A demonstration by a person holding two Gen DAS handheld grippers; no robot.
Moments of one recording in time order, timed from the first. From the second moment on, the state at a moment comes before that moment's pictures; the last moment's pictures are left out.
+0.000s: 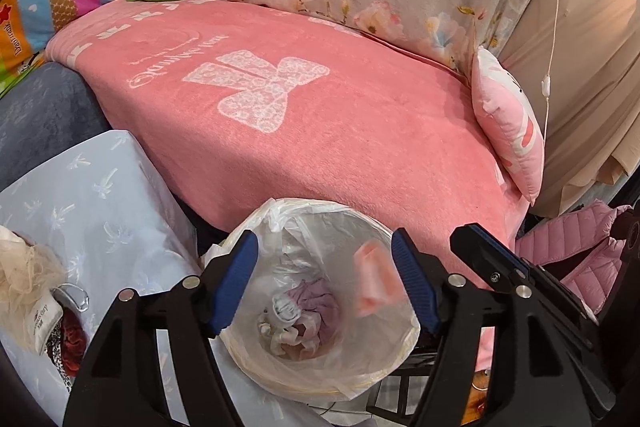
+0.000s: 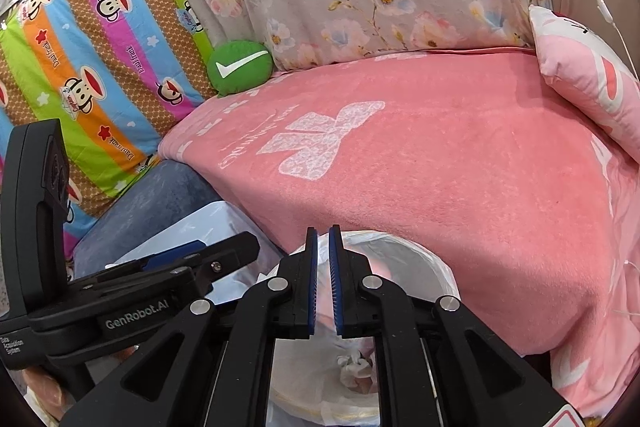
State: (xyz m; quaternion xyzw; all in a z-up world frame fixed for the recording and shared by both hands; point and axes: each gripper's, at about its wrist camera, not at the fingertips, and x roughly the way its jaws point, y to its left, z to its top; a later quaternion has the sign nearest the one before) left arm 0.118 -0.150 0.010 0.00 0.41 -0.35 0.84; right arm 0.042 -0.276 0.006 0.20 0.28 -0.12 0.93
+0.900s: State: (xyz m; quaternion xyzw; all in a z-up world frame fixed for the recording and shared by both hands) left arm 0.100 -0.079 0.006 -0.03 0.41 -0.31 0.86; right arm 0.017 -0.209 -0.003 0.17 0.32 -0.09 0.93
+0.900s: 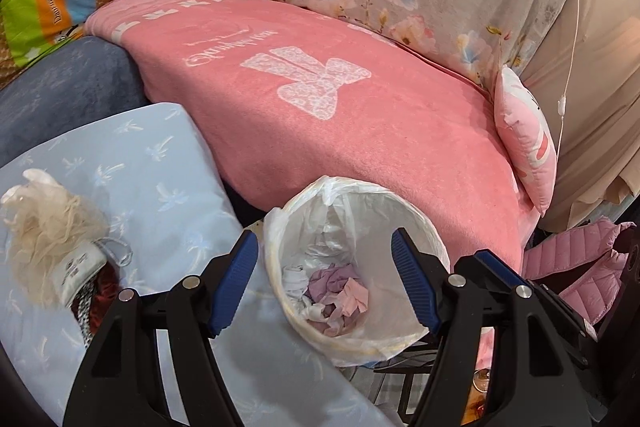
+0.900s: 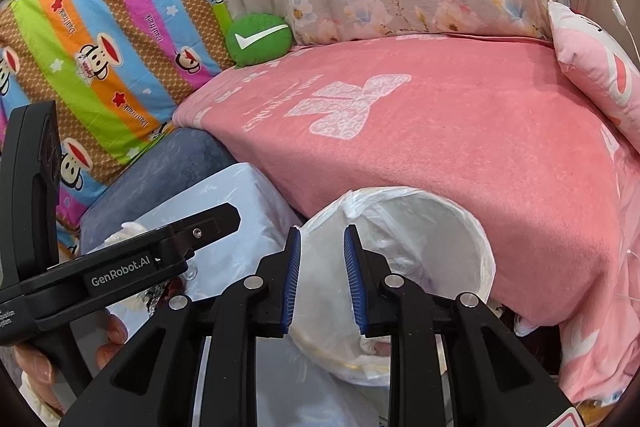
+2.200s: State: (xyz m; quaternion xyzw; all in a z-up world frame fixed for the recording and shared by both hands) left arm 0.115 0.137 -0.036 -0.09 0.42 -0.14 0.89; right arm 0.053 -0.026 -0.027 0.09 0.36 0.01 0.93
